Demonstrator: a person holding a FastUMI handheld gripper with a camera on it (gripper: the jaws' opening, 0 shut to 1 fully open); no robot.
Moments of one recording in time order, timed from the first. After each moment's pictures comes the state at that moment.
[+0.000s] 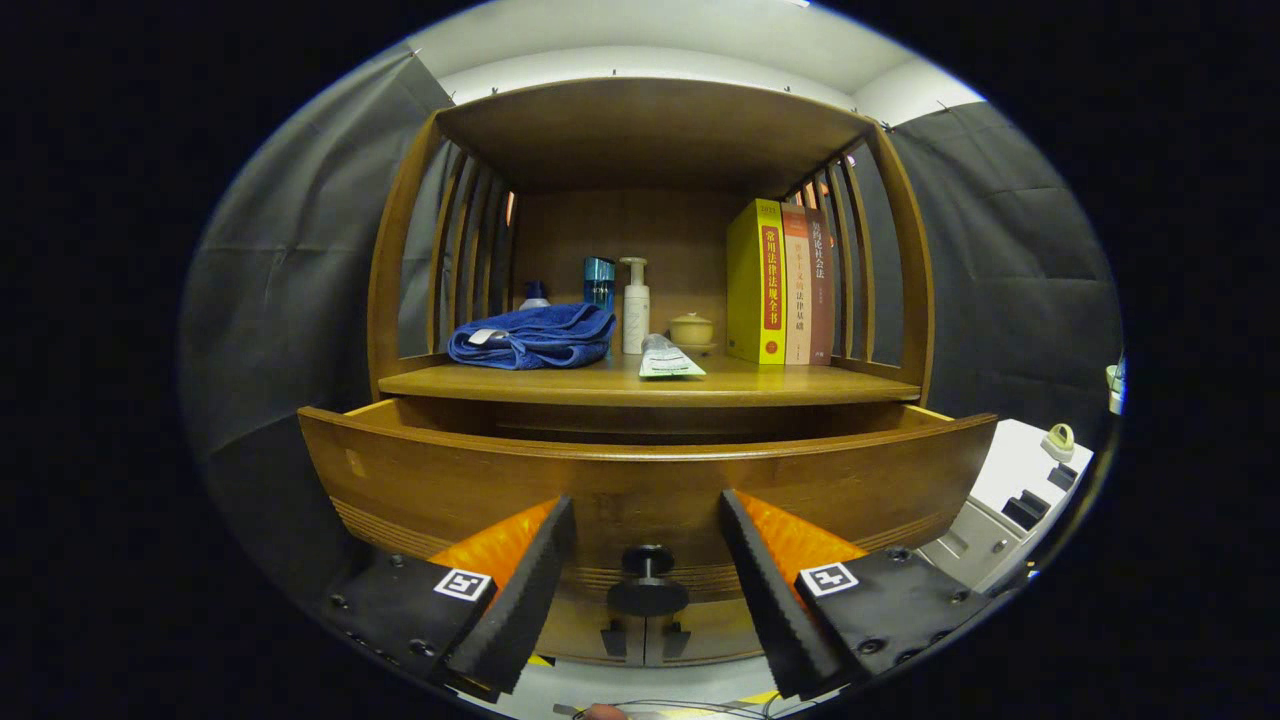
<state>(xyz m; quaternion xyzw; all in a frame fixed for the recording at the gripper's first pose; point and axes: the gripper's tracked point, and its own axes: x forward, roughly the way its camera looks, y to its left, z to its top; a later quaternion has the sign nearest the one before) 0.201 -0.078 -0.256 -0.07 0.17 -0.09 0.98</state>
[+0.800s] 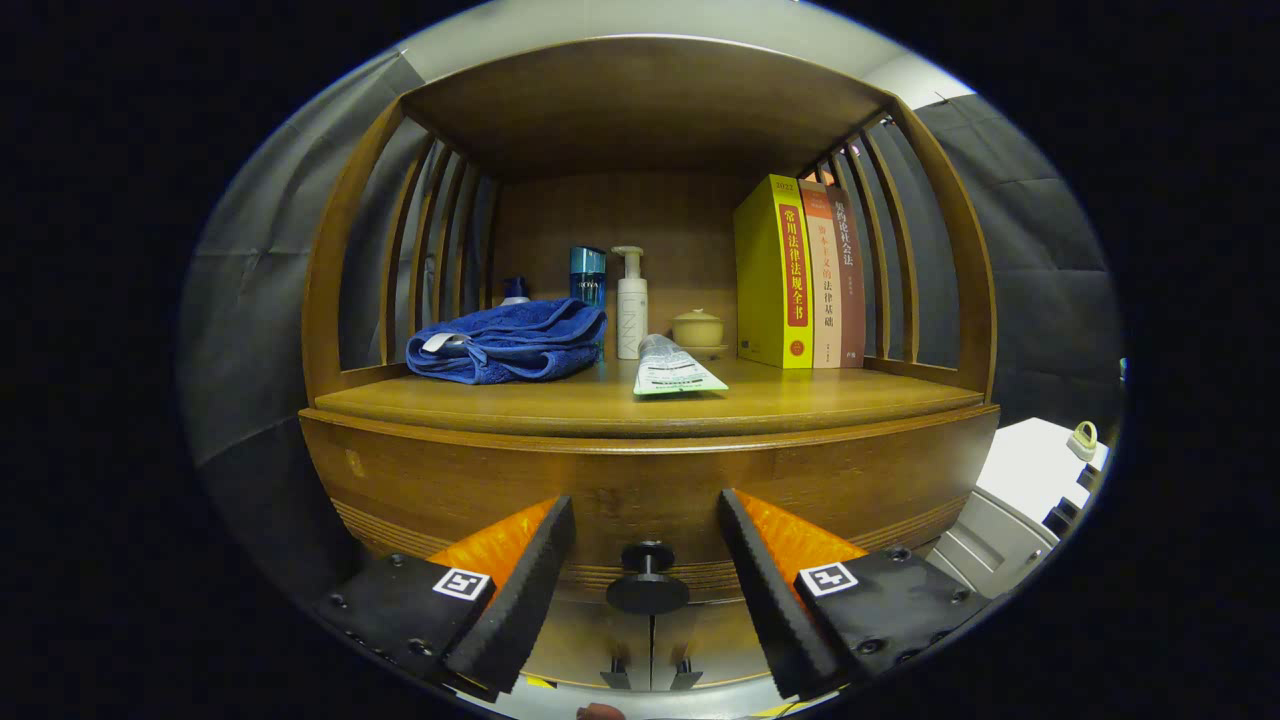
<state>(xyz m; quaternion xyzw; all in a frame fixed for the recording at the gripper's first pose) 0.272 -0.093 -0.274 -0.07 0.17 -0.09 0.98</state>
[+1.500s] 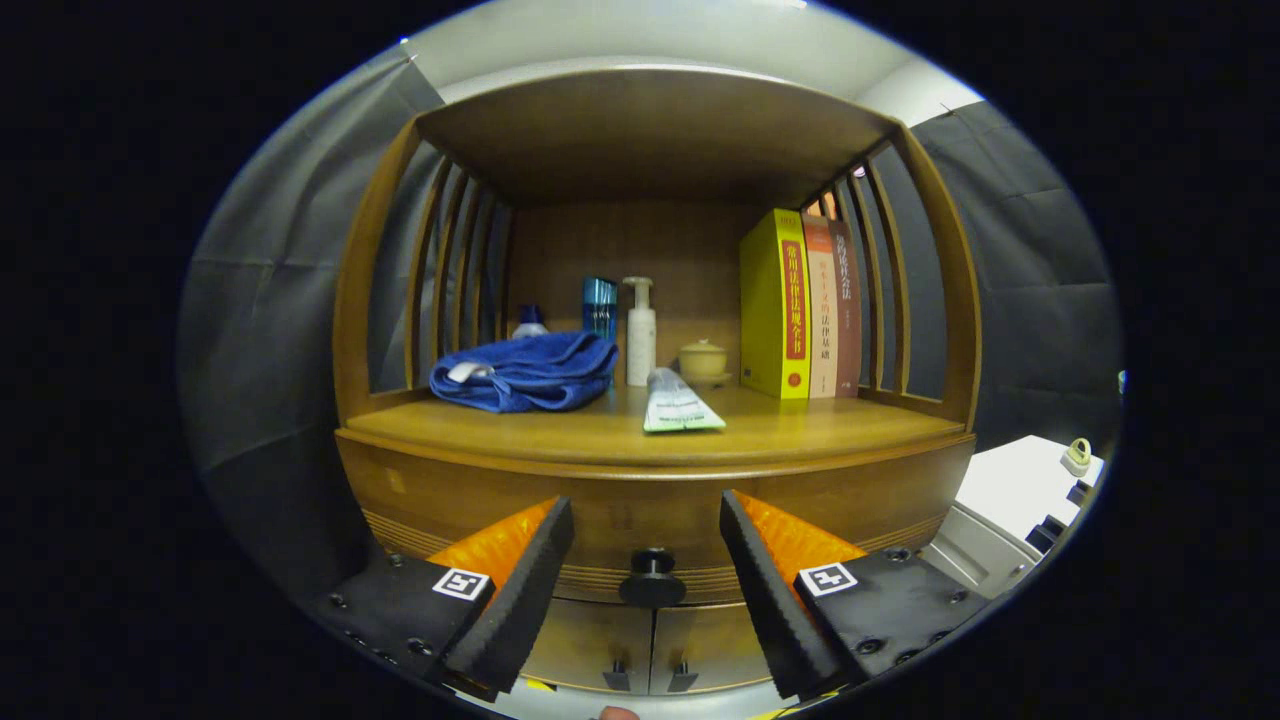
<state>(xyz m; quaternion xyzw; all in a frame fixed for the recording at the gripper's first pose) 0.239 -0.071 -0.219 -0.07 0.13 -0.08 0.99</state>
